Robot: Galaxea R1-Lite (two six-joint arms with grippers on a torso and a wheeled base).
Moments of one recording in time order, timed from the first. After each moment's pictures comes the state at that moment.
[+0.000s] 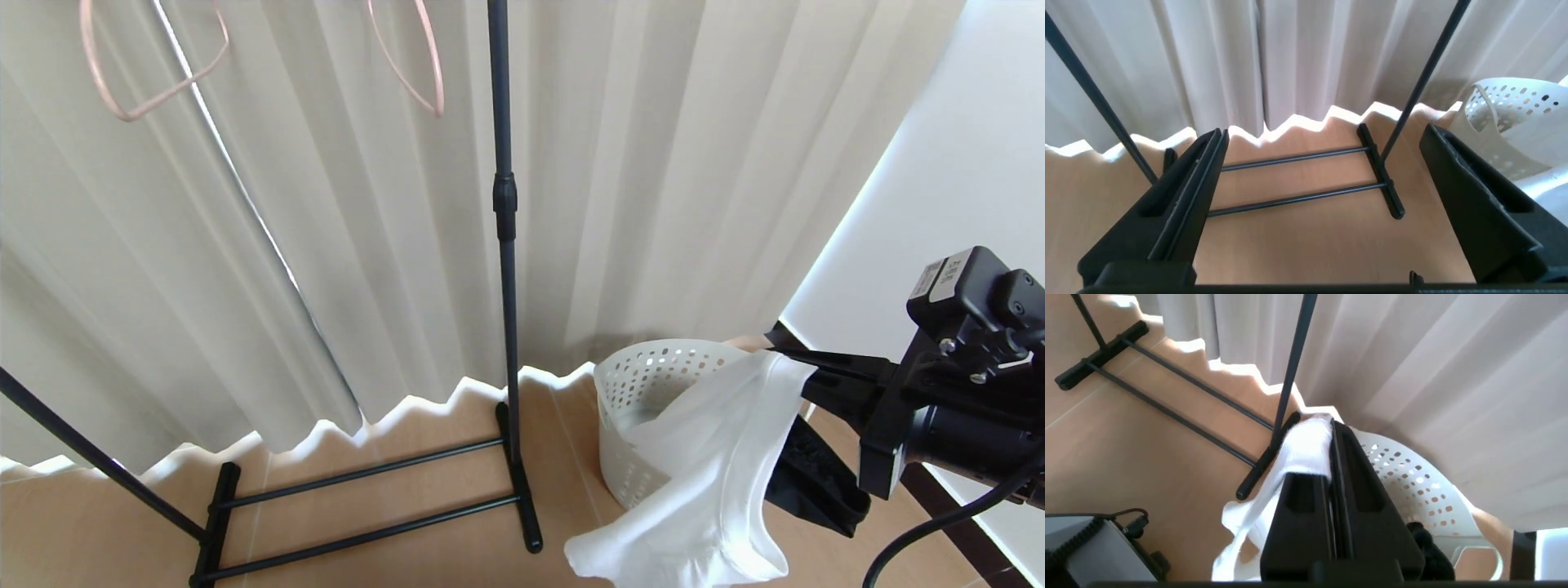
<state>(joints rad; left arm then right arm) 0.00 0.00 -0.04 0.08 0.03 -0.05 0.54 1.25 -0.59 -0.40 0.07 -0.32</state>
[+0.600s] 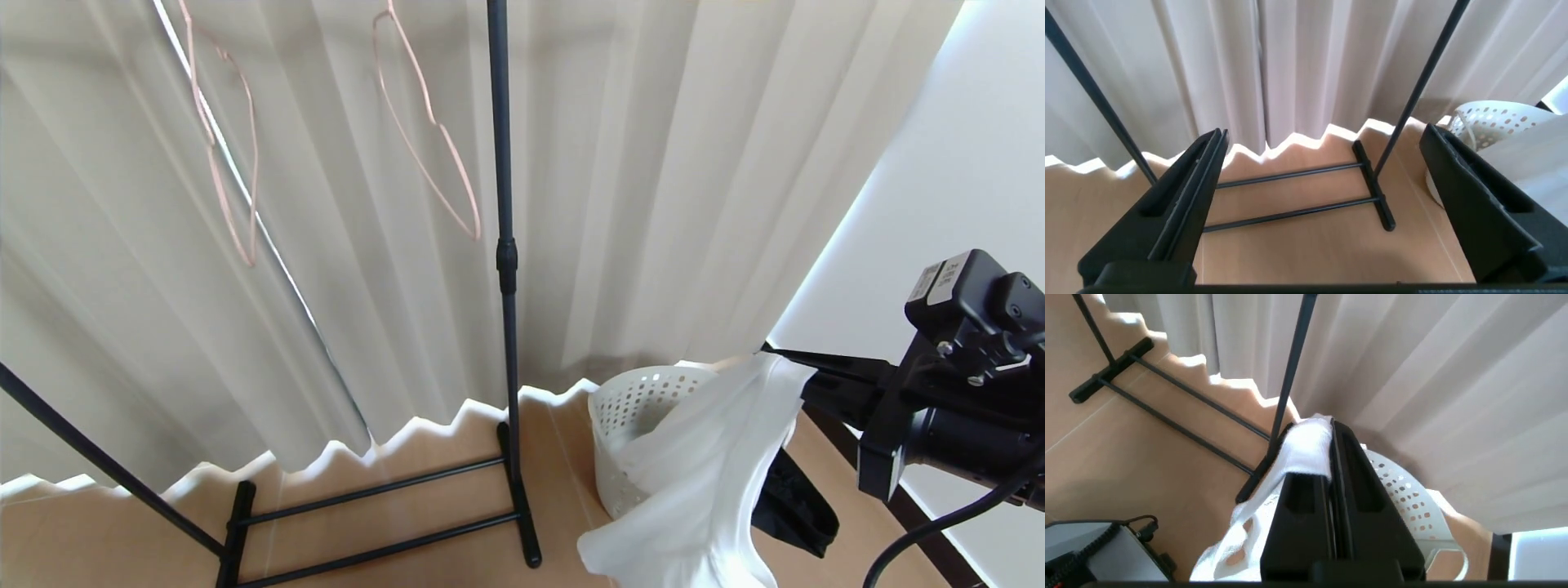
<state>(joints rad) 0.00 0.00 -0.04 0.08 0.03 -0.05 0.54 1.25 -0.59 -0.40 0.07 -0.32</state>
